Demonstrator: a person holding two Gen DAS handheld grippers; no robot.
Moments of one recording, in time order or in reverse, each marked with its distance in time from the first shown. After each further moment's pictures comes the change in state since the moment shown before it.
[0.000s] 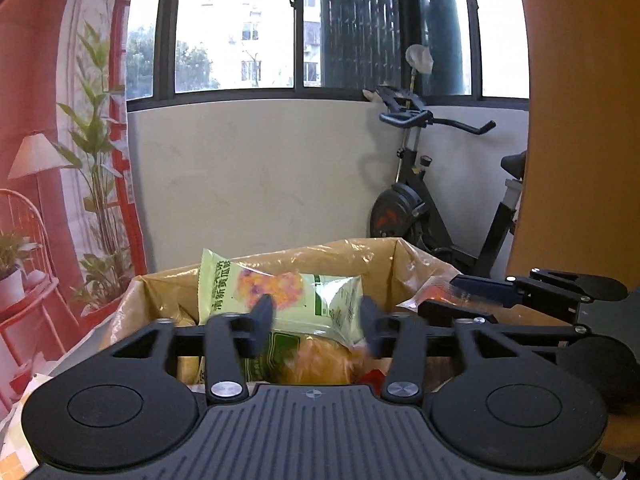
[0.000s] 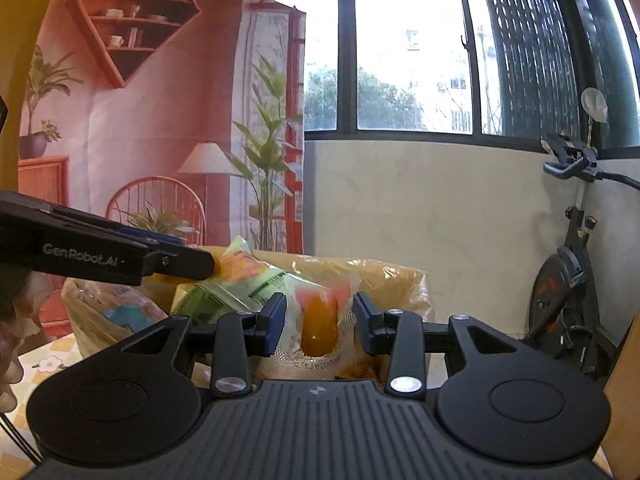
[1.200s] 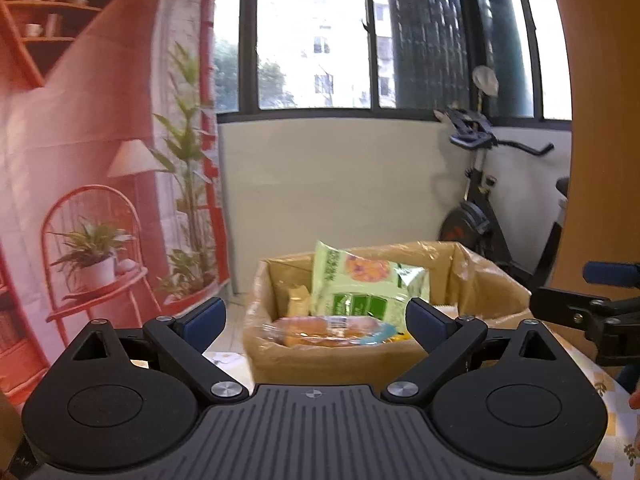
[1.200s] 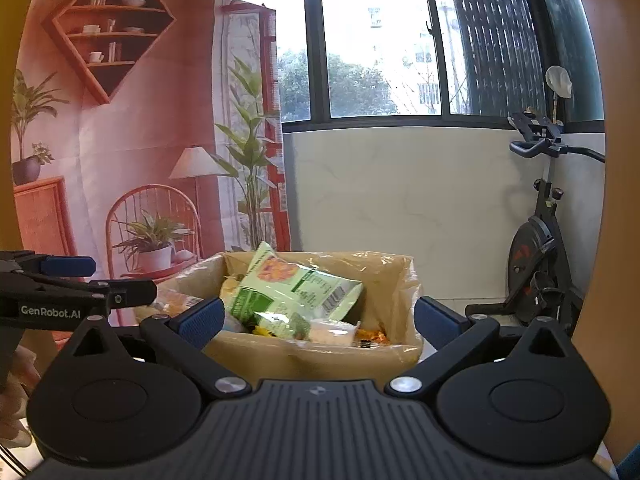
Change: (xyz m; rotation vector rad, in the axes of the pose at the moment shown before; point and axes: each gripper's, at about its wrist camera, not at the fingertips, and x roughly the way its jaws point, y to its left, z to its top) left arm -0.117 0.020 -0.010 -0.064 -0.040 0.235; right arm -0.104 0.047 0.034 0.097 0.052 -0.071
